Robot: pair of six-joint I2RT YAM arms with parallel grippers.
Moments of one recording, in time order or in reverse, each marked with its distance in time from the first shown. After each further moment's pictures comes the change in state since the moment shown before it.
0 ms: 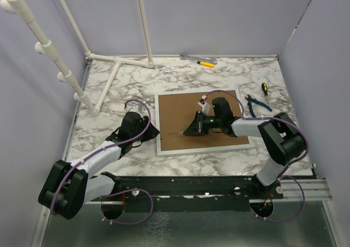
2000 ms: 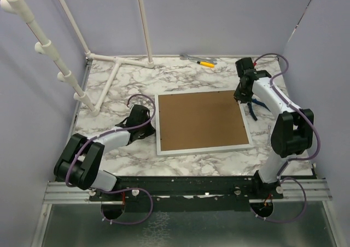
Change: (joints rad) left arm 0.025 0.290 0.152 -0.041 -0.101 -0.063; right arm -0.333 0.071 0.751 -1.204 1.086 -0.118
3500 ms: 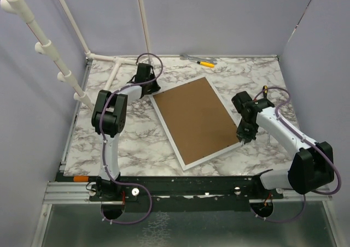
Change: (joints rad) left arm 0.172 0.770 0.949 -0.016 0.114 0.243; right arm 0.183 -0.413 -0.455 -0.303 -0.038 0.203
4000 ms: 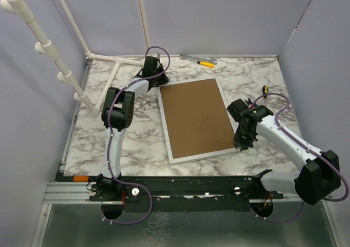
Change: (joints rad) left arm -0.028 0.169 0.264 -0.019 0.073 0.010; right arm 0.100 -0.102 -0.067 -0.037 -0.048 0.098
